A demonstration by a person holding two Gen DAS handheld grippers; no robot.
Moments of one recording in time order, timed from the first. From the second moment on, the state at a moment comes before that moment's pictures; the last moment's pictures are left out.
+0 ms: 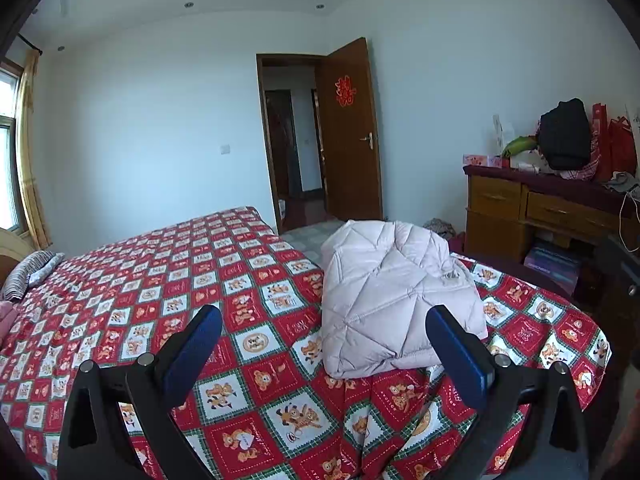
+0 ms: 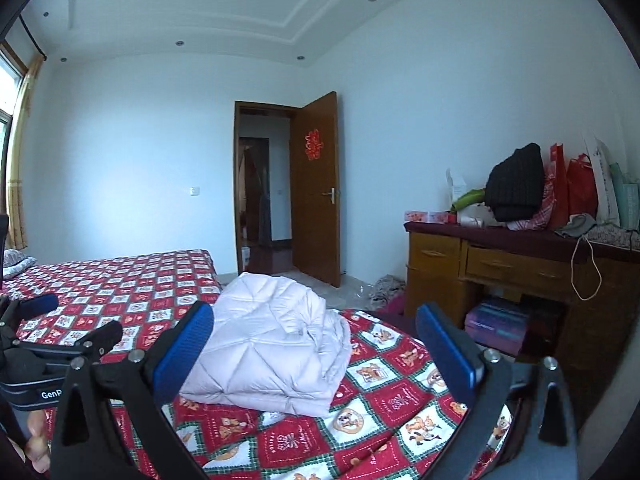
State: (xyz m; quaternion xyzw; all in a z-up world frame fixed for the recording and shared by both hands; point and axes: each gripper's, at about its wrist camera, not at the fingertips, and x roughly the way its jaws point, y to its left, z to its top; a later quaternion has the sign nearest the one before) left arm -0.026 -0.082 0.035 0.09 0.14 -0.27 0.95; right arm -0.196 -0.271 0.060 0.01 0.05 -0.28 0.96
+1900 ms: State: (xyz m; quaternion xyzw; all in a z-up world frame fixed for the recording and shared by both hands) left arm -0.030 -0.073 0.039 0.08 0.13 -0.25 0.96; right arm -0.201 -0.264 0.058 0.04 0.06 -0.28 0.96
